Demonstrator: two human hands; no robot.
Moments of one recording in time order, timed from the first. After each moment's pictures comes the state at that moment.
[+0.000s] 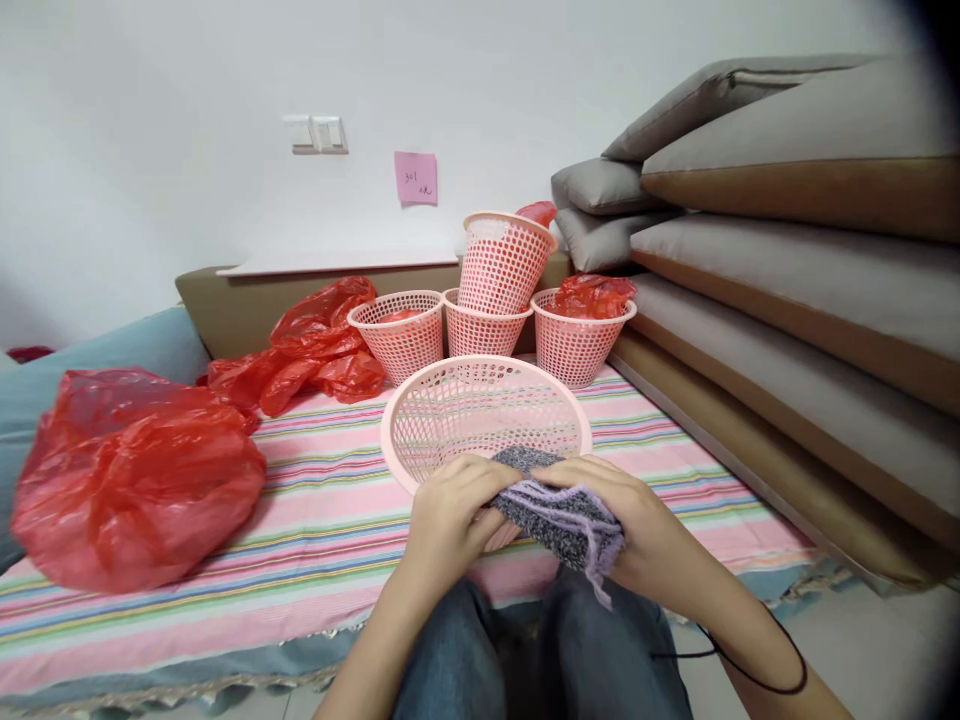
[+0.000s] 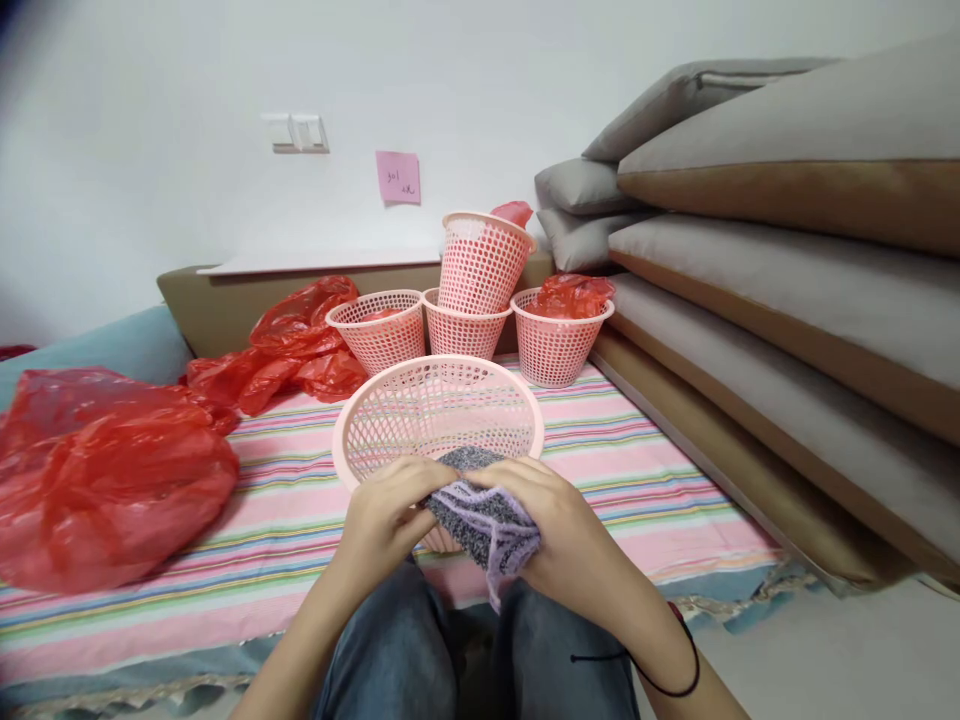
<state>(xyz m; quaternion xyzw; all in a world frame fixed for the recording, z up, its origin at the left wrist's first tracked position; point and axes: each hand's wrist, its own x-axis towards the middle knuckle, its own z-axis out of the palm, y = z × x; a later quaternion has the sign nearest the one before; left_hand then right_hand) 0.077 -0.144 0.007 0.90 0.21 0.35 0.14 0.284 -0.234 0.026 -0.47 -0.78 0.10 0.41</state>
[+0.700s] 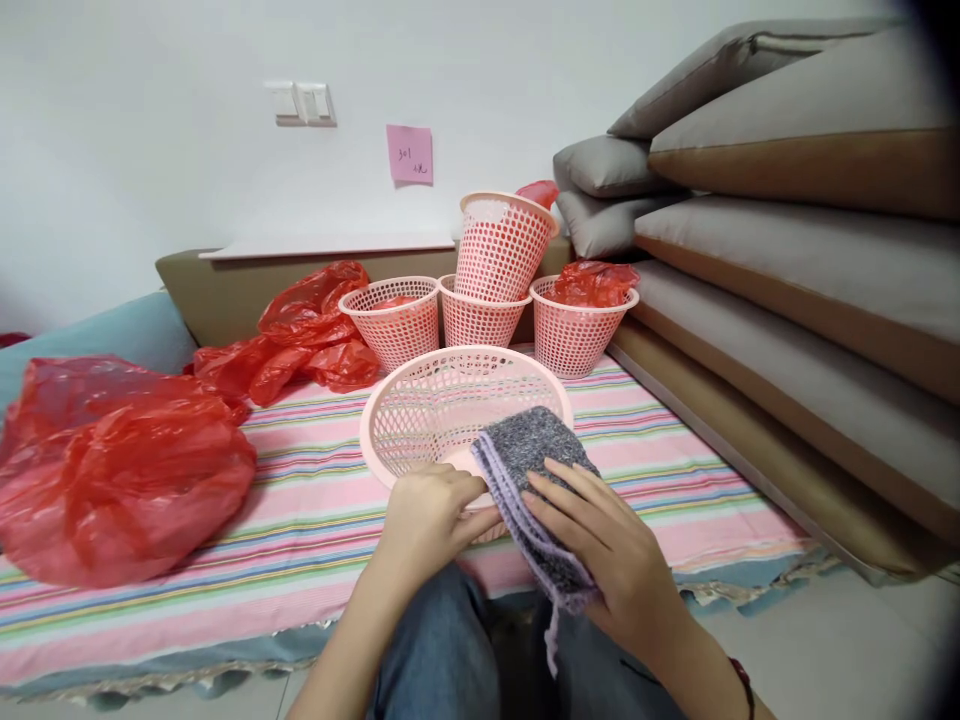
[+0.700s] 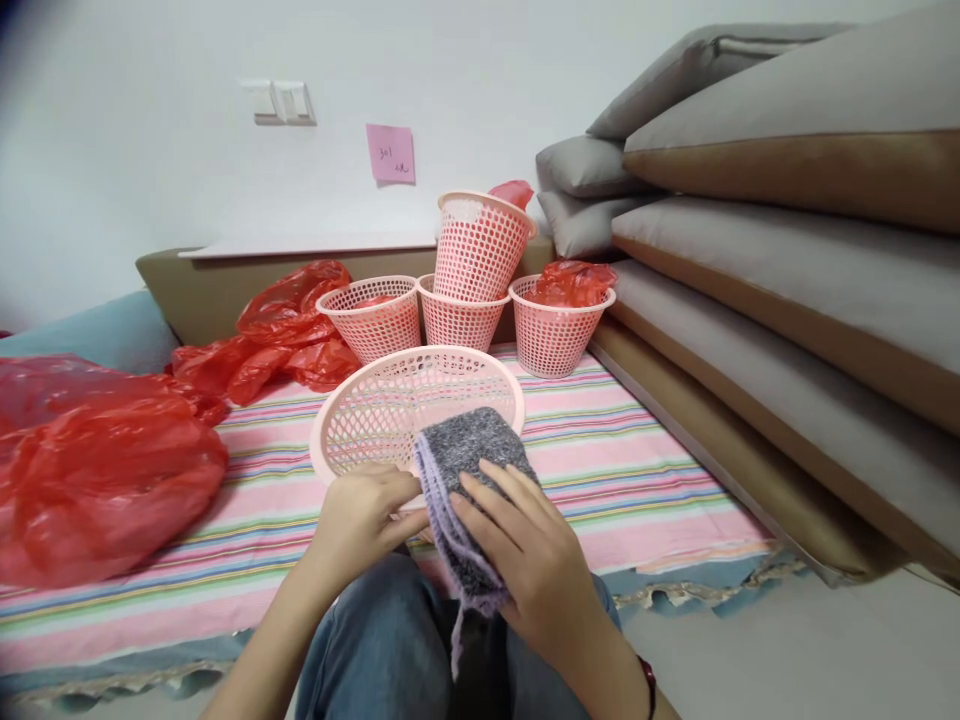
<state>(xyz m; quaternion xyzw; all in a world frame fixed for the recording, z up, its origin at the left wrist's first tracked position) 0.068 -0.130 -0.001 0.93 0.28 0.23 -0.04 0.276 -0.245 -0.019 -0.46 -0.81 -0.15 0.34</state>
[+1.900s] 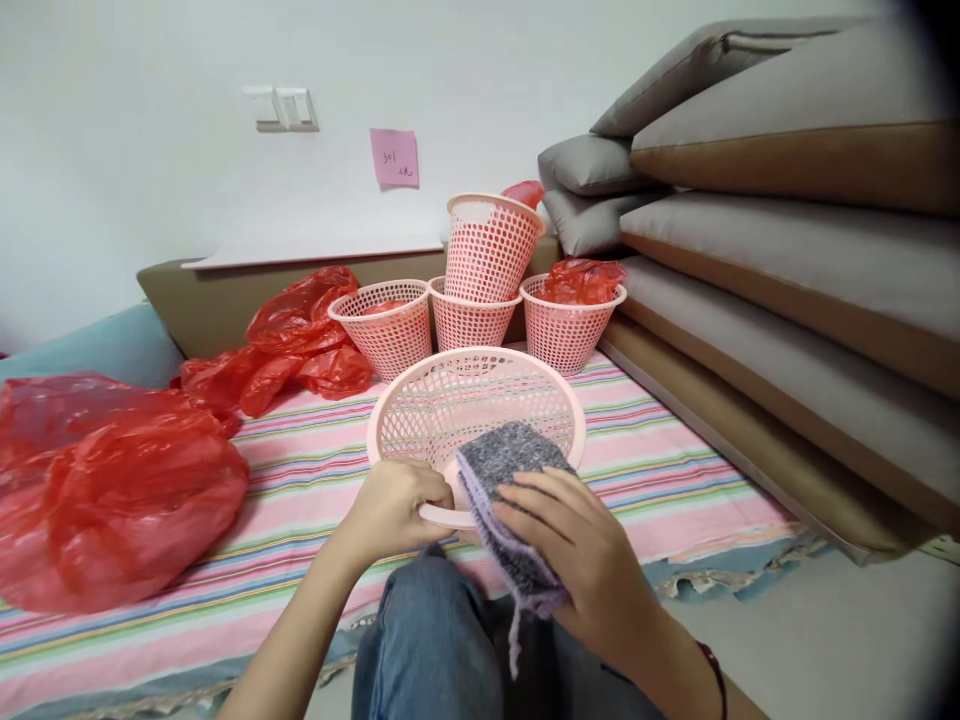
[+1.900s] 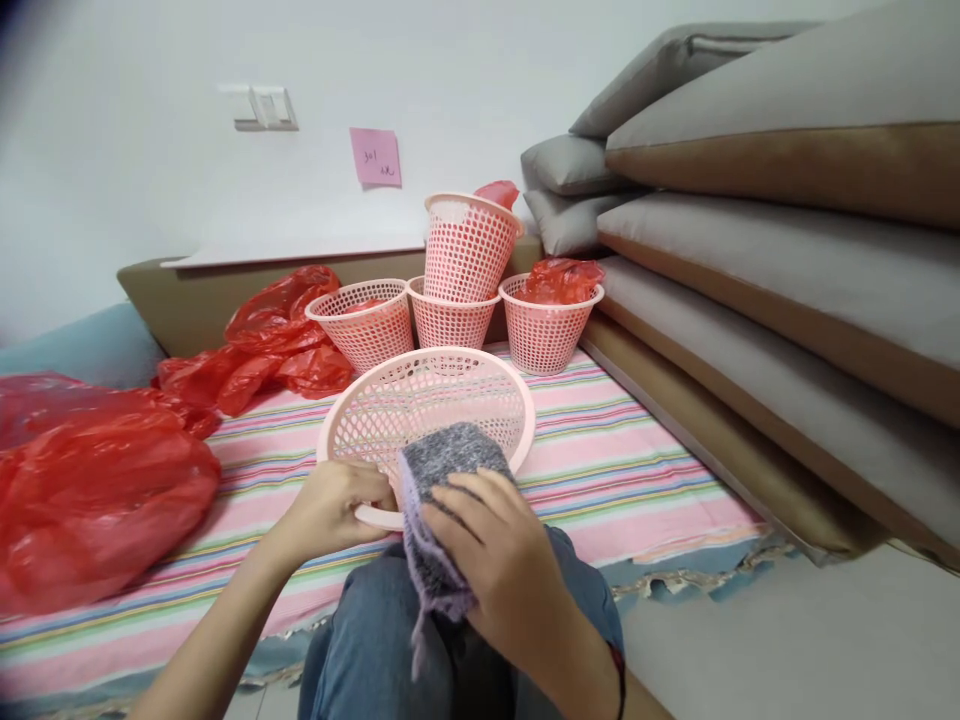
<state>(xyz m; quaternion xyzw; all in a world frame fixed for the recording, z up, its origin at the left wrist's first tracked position) 0.038 -0.095 0.011 0.96 0.20 0.16 0.12 0.253 -0.239 -0.004 -0.45 -0.80 -0.13 0.38</state>
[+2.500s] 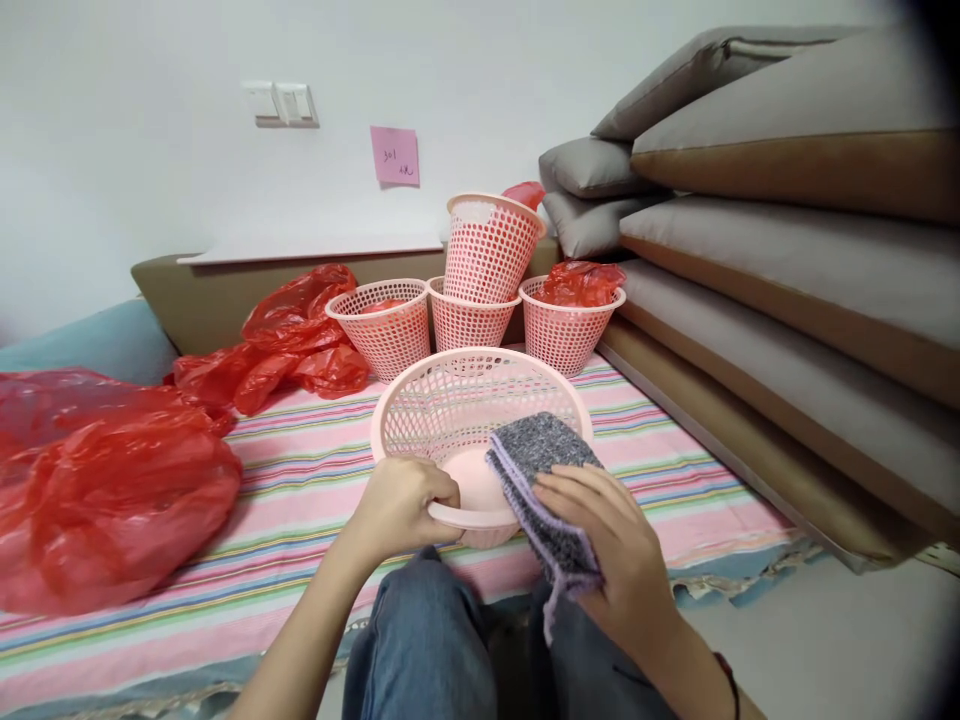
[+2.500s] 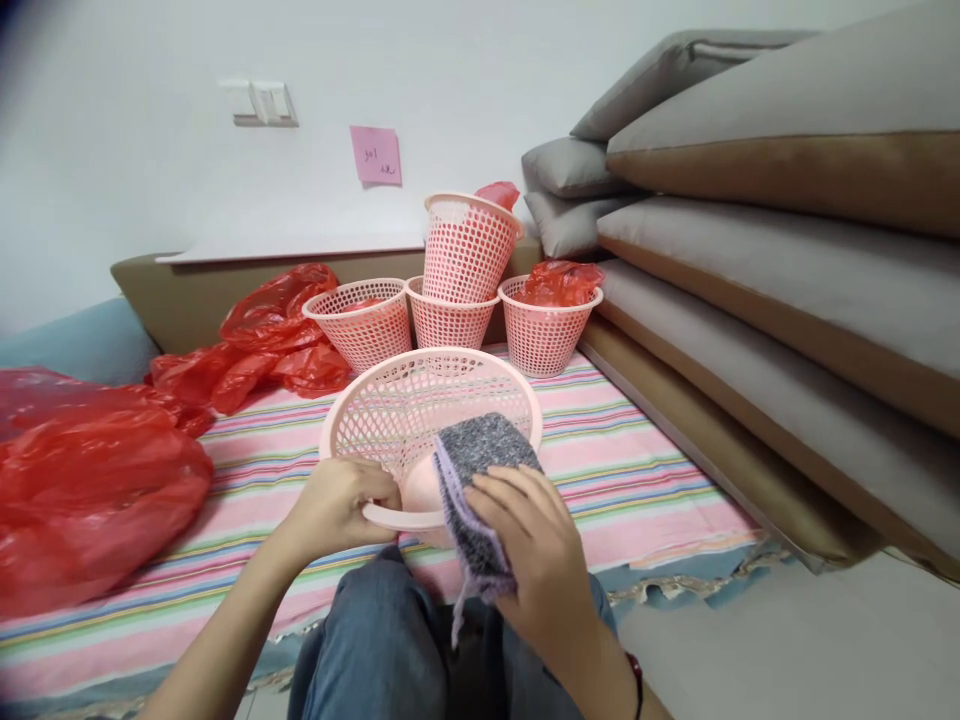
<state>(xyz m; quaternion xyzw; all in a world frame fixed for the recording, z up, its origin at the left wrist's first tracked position) 0.055 -0.103 0.015 0.96 0.24 0.14 0.10 0.274 -0.243 -0.023 -0.49 -0.75 -0.15 0.42</state>
